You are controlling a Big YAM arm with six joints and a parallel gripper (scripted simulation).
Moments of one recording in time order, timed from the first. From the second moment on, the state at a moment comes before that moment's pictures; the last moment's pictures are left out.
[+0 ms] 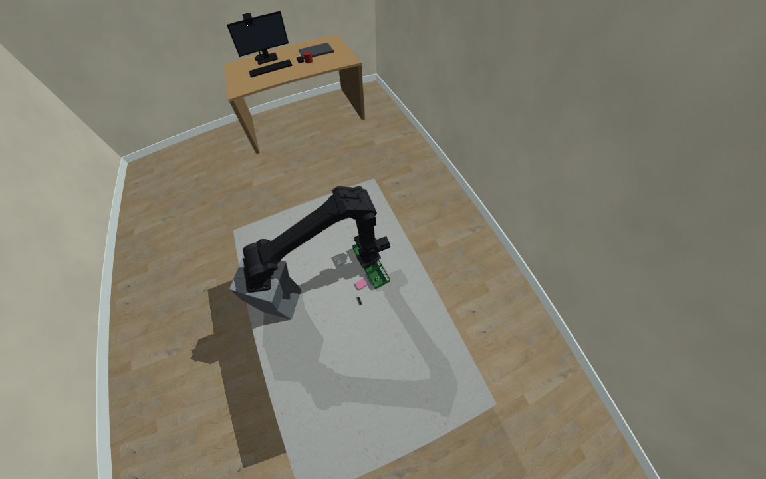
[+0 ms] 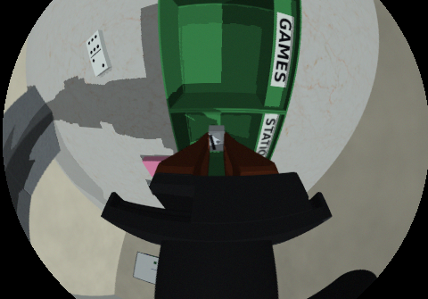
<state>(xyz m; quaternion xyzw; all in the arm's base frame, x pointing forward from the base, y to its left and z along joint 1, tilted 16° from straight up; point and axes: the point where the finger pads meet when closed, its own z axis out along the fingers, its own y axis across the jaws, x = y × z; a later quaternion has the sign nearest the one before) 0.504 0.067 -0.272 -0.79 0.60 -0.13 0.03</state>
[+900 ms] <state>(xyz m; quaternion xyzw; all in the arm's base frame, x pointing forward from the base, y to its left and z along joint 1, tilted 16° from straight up) 0.505 0.067 -0.272 -0.79 0.60 -0.13 0.03</state>
